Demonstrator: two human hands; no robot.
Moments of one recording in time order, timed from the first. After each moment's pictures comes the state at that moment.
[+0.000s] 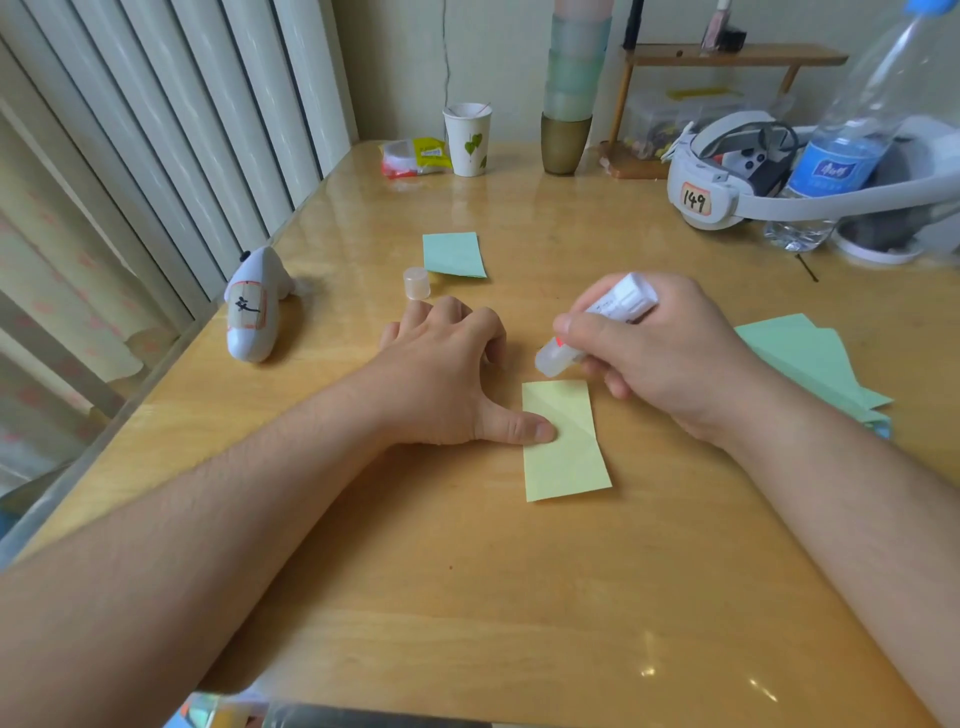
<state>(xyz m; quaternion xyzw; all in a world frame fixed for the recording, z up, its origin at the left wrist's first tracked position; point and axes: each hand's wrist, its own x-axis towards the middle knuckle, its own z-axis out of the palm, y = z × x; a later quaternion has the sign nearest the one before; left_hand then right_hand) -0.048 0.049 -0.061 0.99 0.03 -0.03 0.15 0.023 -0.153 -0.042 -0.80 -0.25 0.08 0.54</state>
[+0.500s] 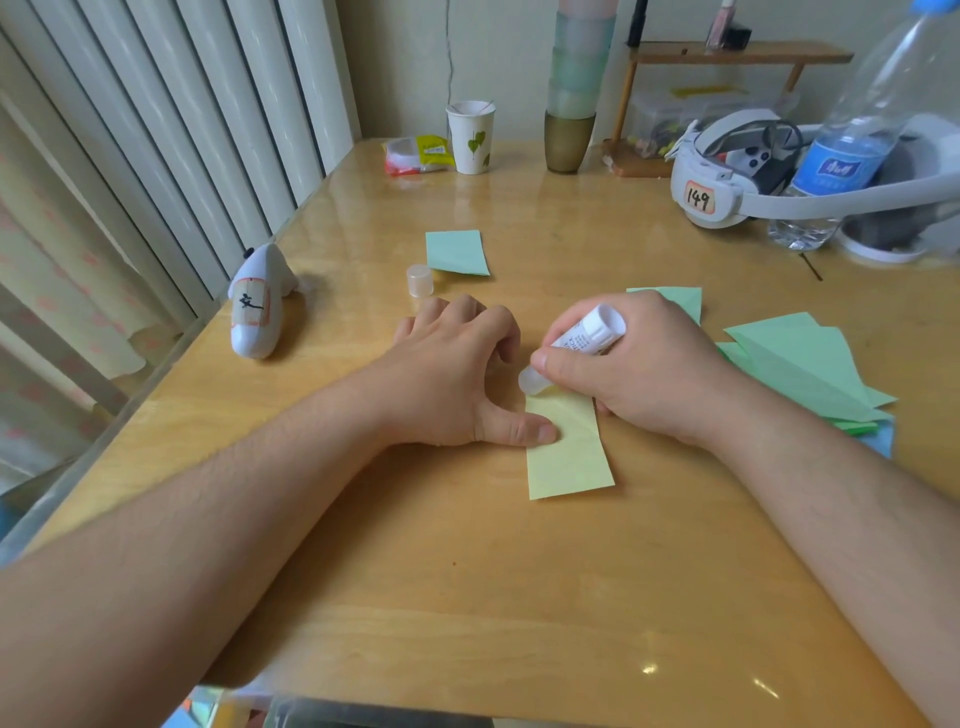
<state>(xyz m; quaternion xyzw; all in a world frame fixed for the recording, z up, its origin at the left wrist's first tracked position) -0.048 0.051 -0.065 0.99 -0.01 -0.01 0.16 0.021 -0.149 -0.050 -0.85 -0.28 0.08 0.43</state>
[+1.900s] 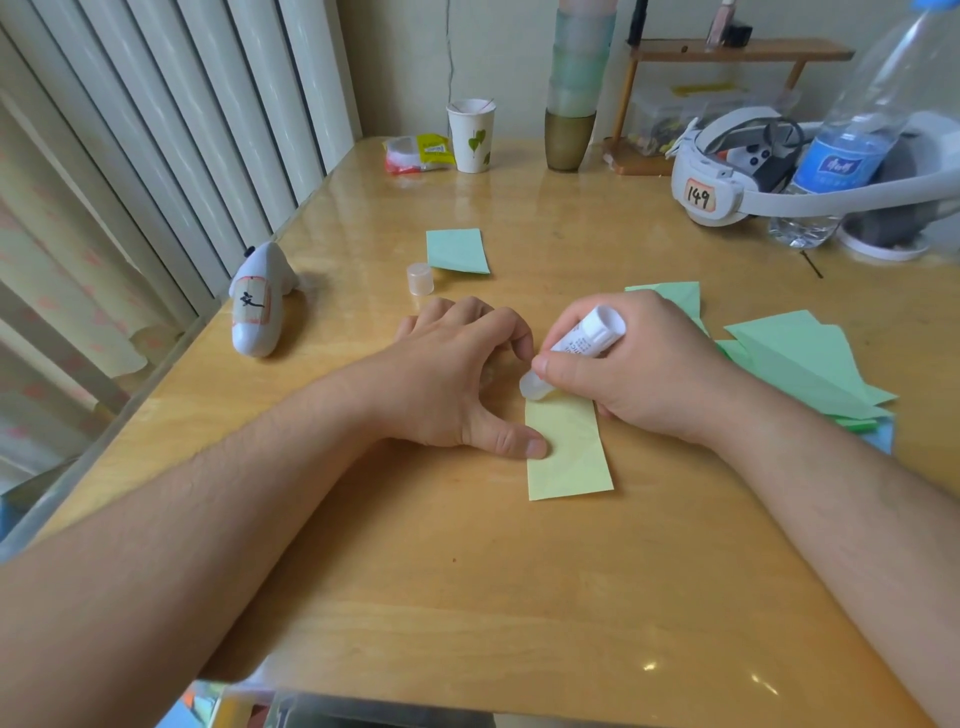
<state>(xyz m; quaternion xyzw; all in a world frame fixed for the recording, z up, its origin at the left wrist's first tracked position) -0.052 0.056 -0.059 0.98 -0.06 -0.04 0.19 0.018 -0.150 -0.047 -0.85 -0.30 0.10 0.43</state>
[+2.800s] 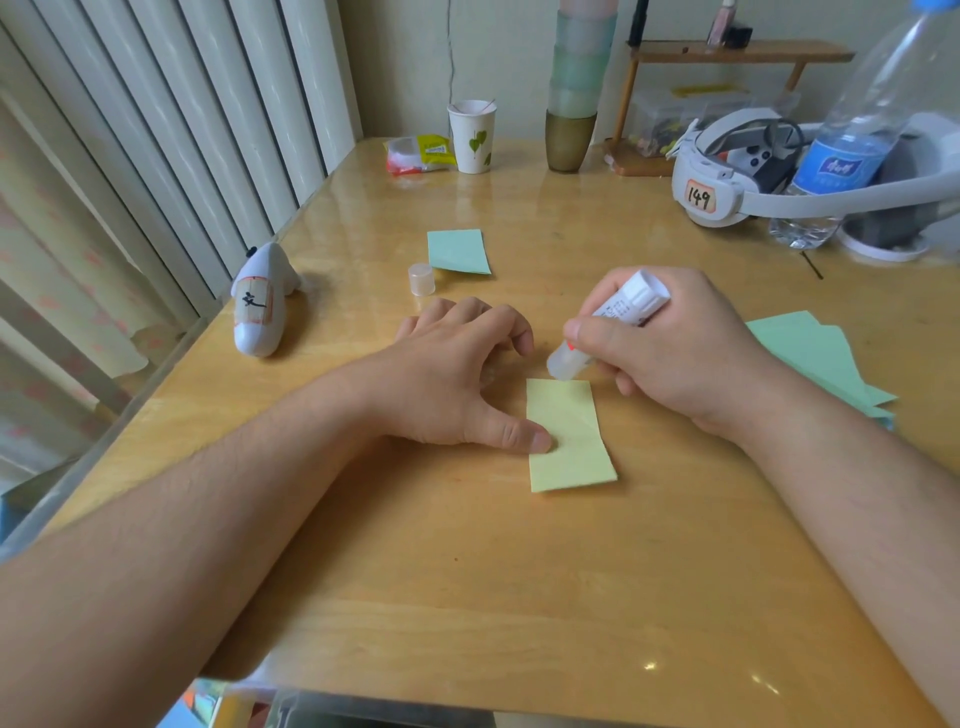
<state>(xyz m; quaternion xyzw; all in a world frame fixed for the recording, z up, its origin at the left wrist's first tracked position) -0.054 0.059 -0.056 0.98 -0.05 -0.04 0.20 0.023 -0.157 -0.039 -0.81 -0.29 0.06 0.50</state>
